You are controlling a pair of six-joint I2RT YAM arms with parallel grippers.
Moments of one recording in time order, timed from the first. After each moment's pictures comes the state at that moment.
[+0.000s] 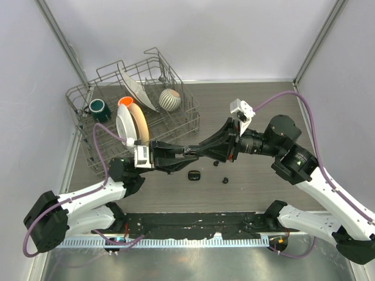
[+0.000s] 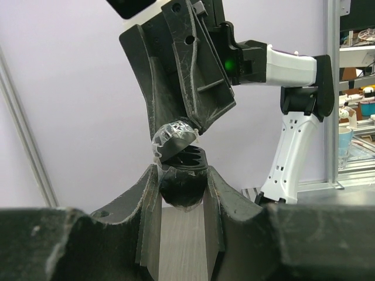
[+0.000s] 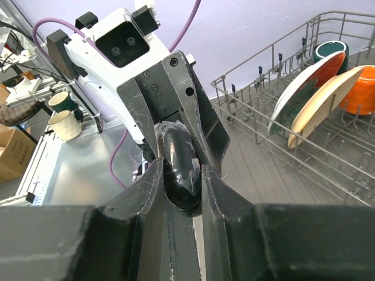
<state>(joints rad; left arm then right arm) -0.84 1.05 0.48 1.32 0.61 -0.27 0.76 0.92 1.12 -0.16 -0.64 0.27</state>
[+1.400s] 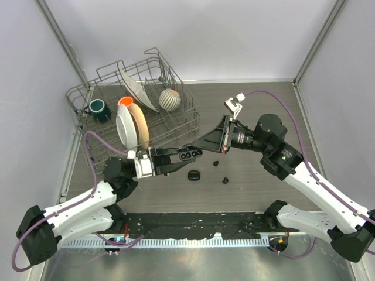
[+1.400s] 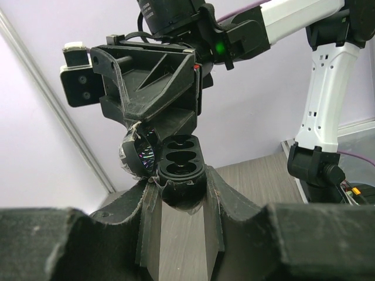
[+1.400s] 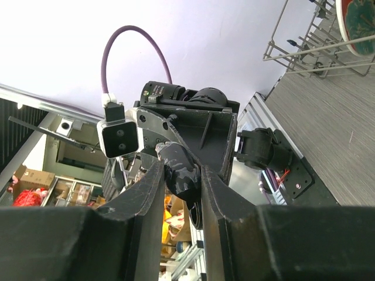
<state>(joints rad) -0.83 0.88 0.47 1.00 0.67 0.08 0.69 0.98 1.00 -0.01 -0.62 1.12</state>
